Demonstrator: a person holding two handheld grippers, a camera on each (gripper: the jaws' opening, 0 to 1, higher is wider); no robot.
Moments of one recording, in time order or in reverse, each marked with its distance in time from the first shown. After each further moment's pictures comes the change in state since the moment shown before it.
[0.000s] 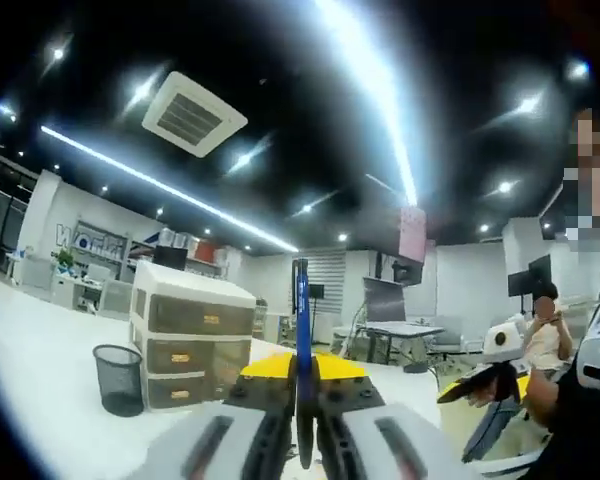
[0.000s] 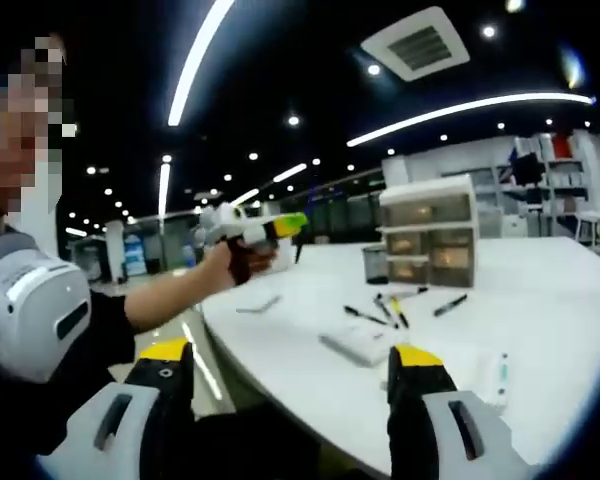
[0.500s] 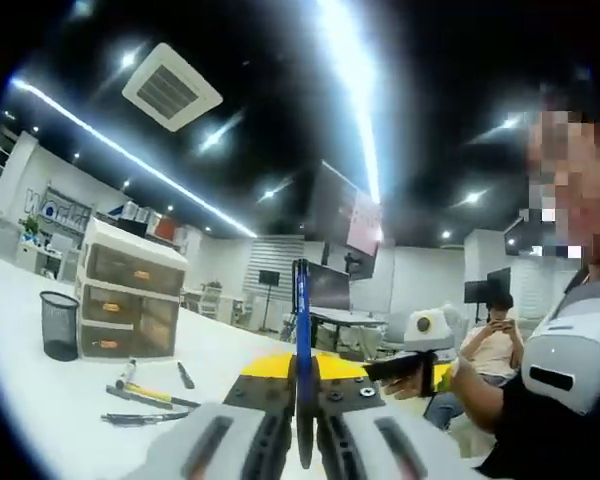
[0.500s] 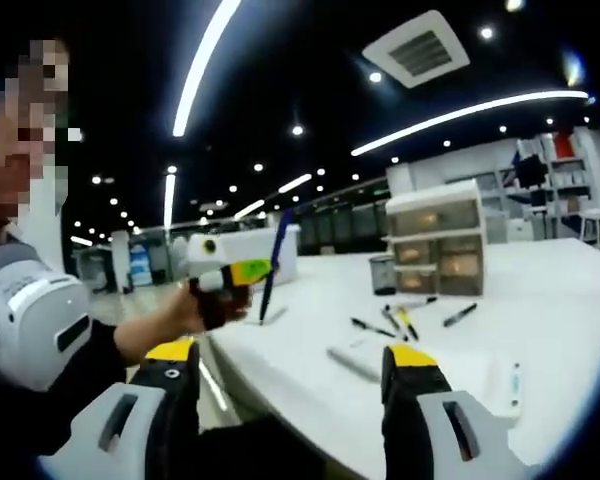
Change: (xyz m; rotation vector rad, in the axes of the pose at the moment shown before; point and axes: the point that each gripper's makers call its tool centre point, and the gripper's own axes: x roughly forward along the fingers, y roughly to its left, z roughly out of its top) left arm -0.024 -0.090 -0.041 -0.067 0.043 -0.171; right arm 0.011 0.005 0.009 0.010 -0.055 0.031
